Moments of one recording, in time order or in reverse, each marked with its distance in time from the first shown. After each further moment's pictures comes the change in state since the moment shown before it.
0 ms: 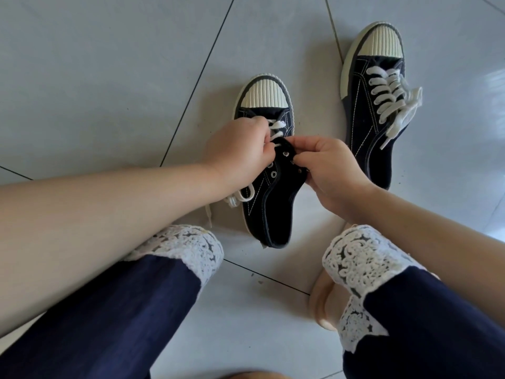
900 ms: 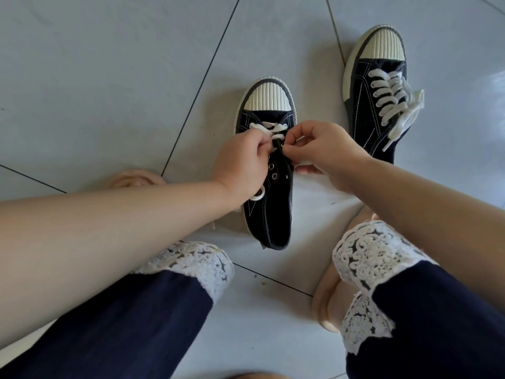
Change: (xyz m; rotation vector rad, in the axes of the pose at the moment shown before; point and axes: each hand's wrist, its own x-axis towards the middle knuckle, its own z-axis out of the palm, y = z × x) left_hand -0.011 0.005 0.014 -0.305 0.074 -0.235; right_hand 0.020 -0.017 -0.004 -0.279 -0.016 0.018
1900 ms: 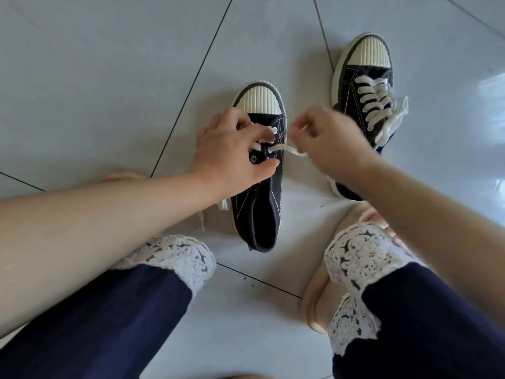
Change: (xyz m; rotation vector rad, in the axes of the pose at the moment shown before) left_hand 0.006 -0.002 -0.013 0.299 -0.011 0.200; right_hand -0.015 -0.017 -0.019 -0.593 0.147 -0.258
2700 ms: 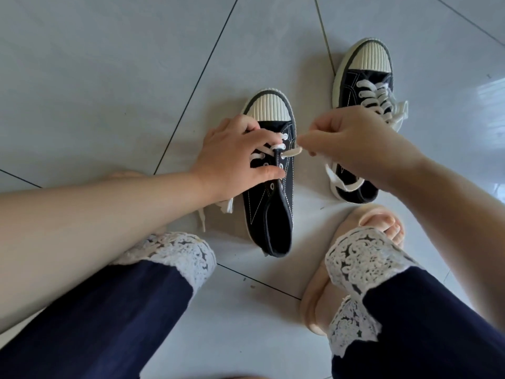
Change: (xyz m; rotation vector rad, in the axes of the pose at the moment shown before) left_hand -0.001 -0.004 -0.006 -0.023 -0.120 0.109; right_hand -0.020 -0.017 -0.033 0.126 -0.097 -0.025
